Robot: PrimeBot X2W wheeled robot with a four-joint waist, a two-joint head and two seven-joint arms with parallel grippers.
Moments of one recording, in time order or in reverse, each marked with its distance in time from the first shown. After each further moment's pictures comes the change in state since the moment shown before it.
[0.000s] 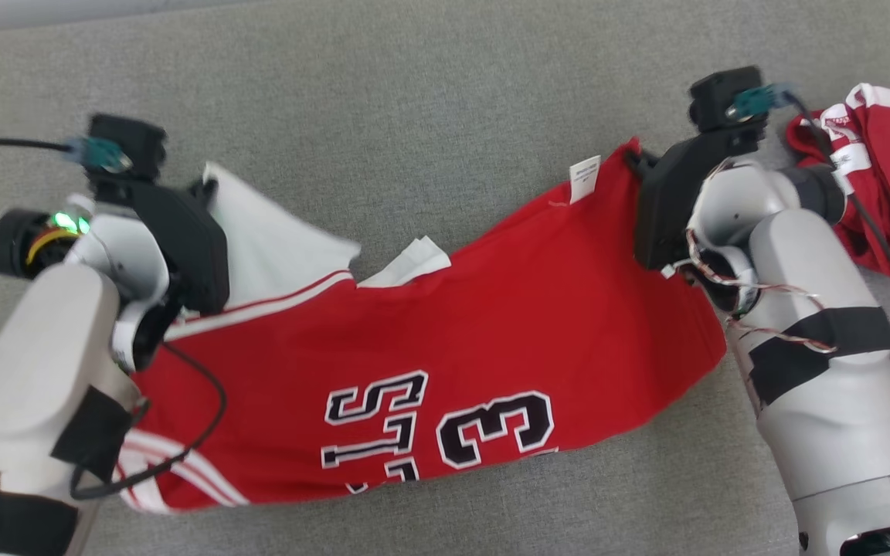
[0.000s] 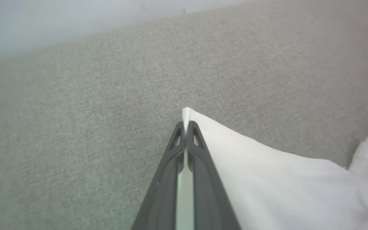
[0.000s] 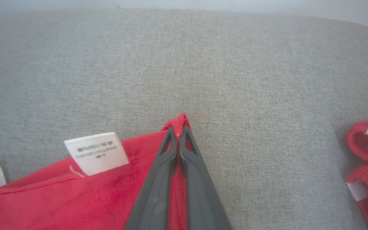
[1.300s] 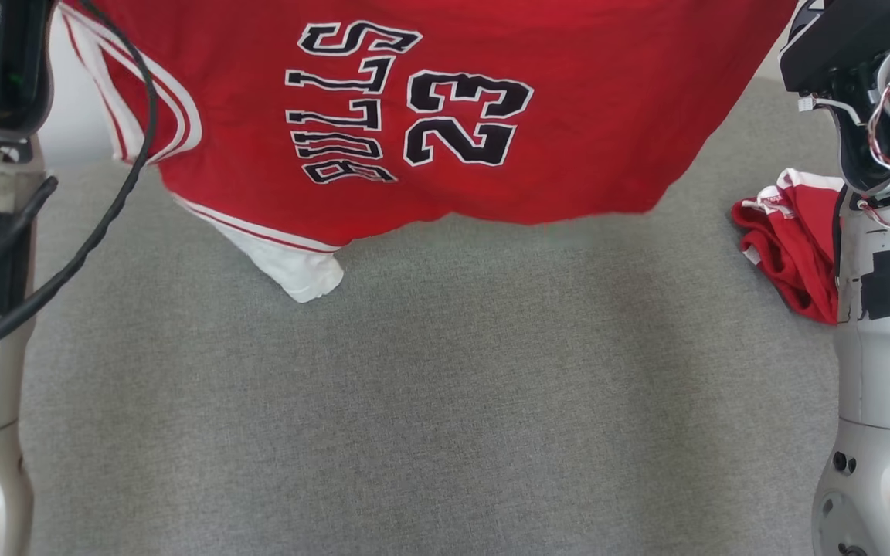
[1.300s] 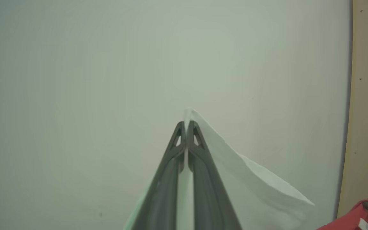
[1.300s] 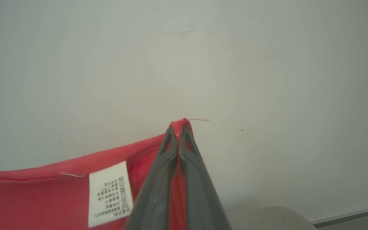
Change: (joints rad) left arm -0.337 -0.030 0.190 -0.231 -0.159 0.003 -0.413; right arm -0.127 0.028 -0.279 -0.285 -0.020 0.000 -0.214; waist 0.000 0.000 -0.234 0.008
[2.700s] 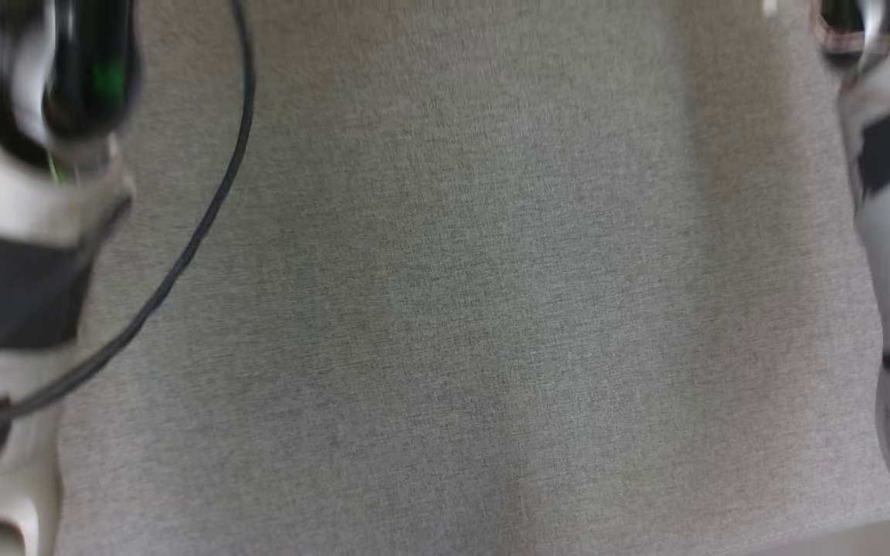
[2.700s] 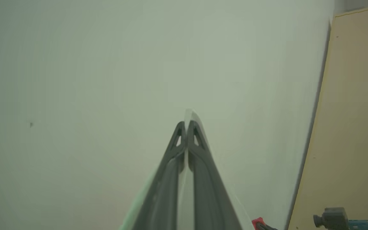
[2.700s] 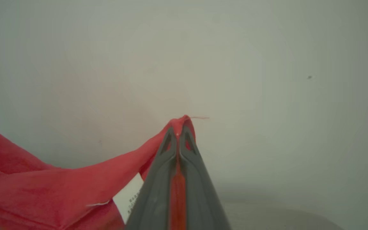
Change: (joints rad) left arm -0.072 -0.037 -0.135 -0.247 -0.039 -0.016 -0.267; right arm -0.373 -0.091 0.300 0.467 -0.048 0.000 -0.545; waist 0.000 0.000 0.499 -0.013
